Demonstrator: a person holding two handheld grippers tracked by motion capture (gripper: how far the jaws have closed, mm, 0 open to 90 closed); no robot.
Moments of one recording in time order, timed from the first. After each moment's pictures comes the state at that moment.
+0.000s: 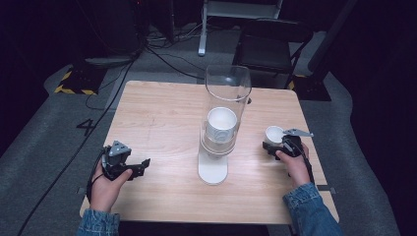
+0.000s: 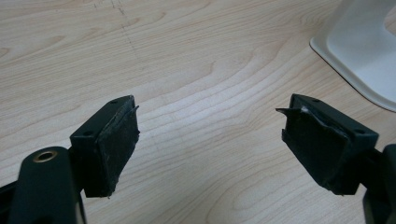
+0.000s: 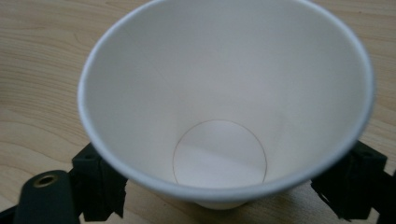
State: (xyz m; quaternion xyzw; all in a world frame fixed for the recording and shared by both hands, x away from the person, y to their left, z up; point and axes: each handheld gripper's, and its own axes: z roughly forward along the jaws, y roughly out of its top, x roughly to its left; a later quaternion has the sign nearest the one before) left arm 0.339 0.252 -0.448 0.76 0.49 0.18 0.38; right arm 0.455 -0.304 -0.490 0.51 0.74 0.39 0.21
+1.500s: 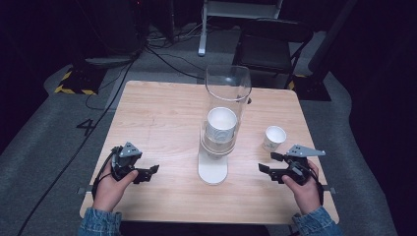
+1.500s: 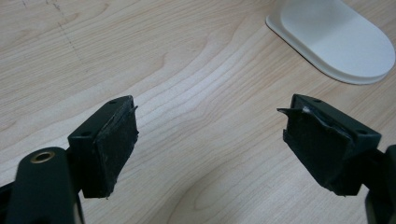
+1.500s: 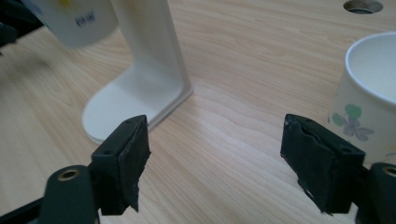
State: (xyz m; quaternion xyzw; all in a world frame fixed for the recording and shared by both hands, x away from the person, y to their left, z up) left arm 0.341 0.231 -0.449 0.81 0.44 0.13 0.37; right arm 0.357 -0.280 -0.437 0.39 0.79 0.46 0.13
